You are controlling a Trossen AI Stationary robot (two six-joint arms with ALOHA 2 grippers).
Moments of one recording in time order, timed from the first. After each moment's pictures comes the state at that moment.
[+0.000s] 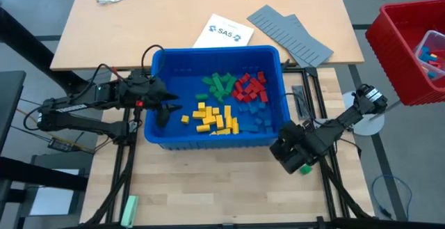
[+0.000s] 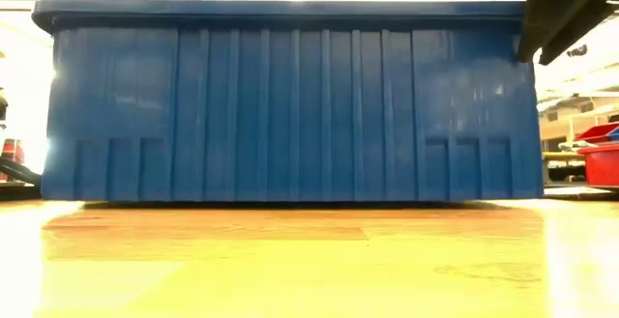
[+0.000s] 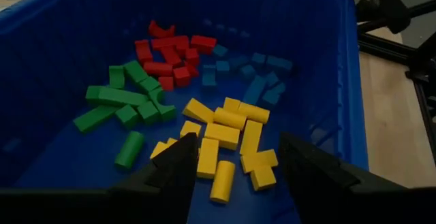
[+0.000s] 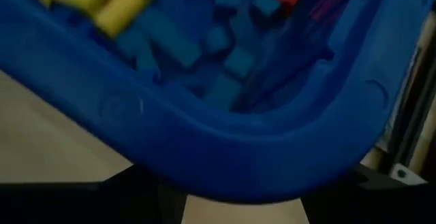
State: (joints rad) left arm 0.13 0.88 1.08 -0.74 -0.11 -0.23; right arm 0.60 1.42 1.18 -1.43 0.61 1.59
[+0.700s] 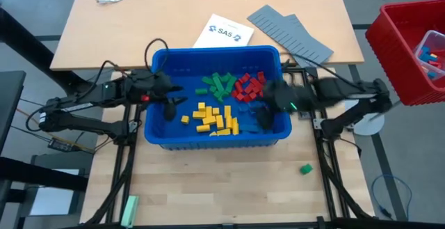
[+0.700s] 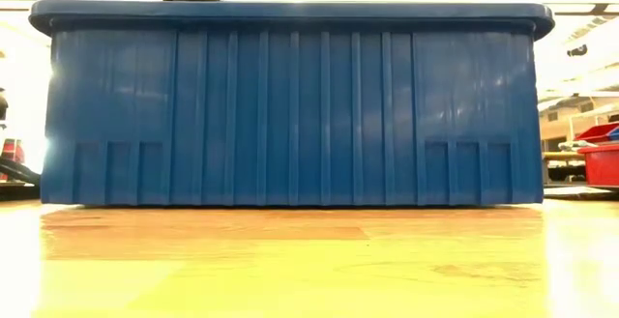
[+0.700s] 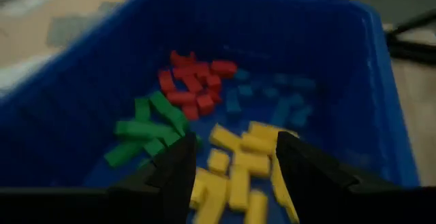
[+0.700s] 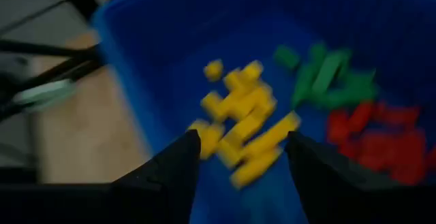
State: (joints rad) left arm 0.18 0.94 1.08 -0.61 -0.16 -0.08; right arm 0.19 1.35 1.65 -1.04 0.43 0.61
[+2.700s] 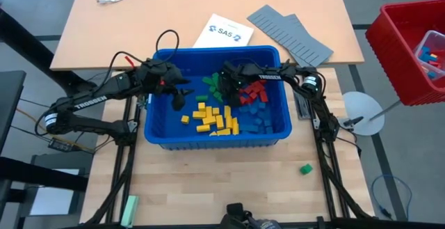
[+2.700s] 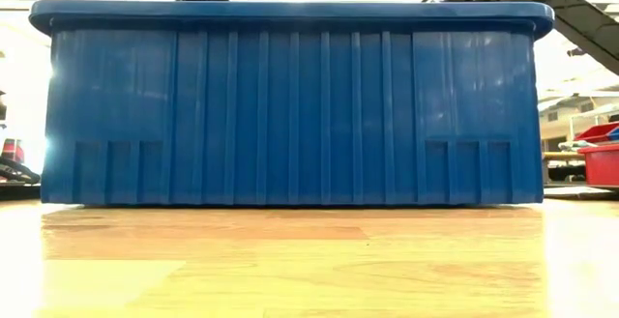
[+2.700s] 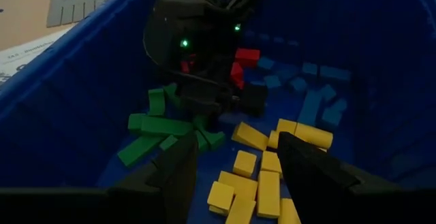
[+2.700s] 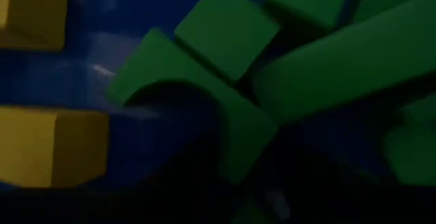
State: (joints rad) left arm 0.40 1.07 1.08 -0.55 0.03 0.02; right arm -0.50 2.19 1.63 -0.58 -0.09 -0.58
